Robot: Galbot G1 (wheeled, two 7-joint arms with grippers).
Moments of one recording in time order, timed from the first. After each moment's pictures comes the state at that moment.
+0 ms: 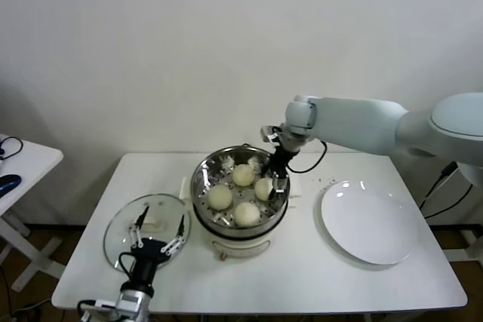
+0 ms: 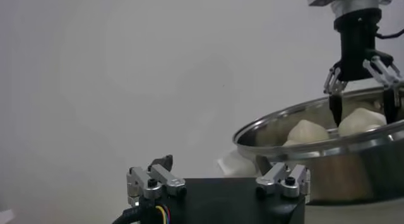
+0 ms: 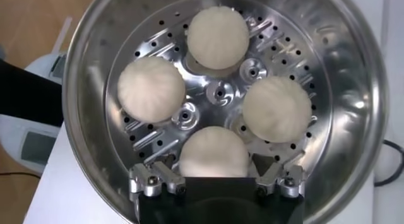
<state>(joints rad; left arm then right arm) 1.62 -1.48 -0.57 -2.02 0.21 -0.15 0.05 0.66 1.23 -1.69 1.05 0.87 -0.19 -1.02</state>
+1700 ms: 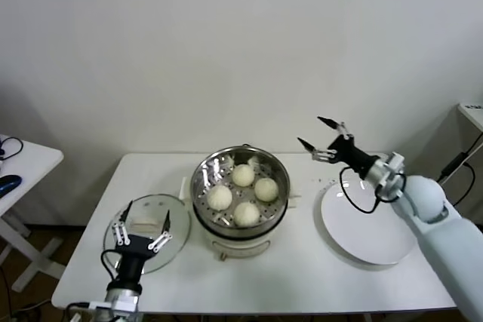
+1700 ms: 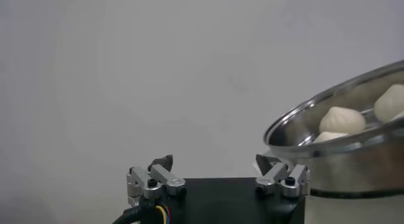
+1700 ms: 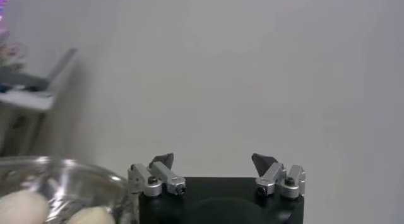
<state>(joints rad) 1.64 -1.47 -0.61 -2.07 0.40 -0.12 -0.03 -0.88 0.83 0.33 1.66 0.52 0.10 -0.41</state>
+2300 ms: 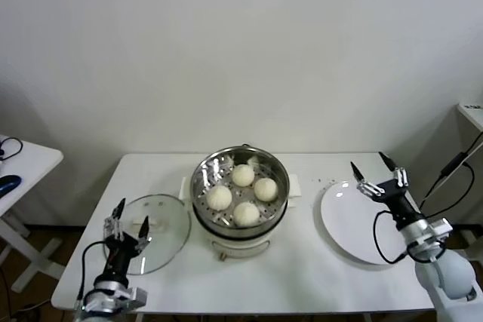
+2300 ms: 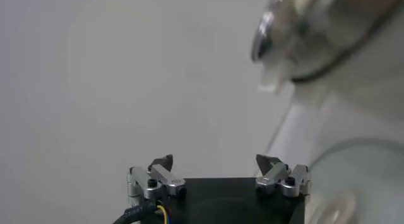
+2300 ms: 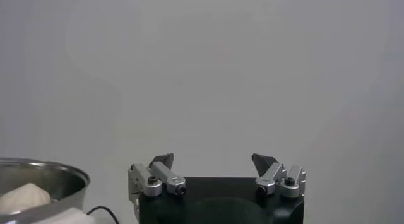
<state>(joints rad) 1.58 -1.46 -0.69 -2.00 1.05 -0.03 -0.01 -1.30 0.98 0.64 1.71 0.51 0.24 -0.25</state>
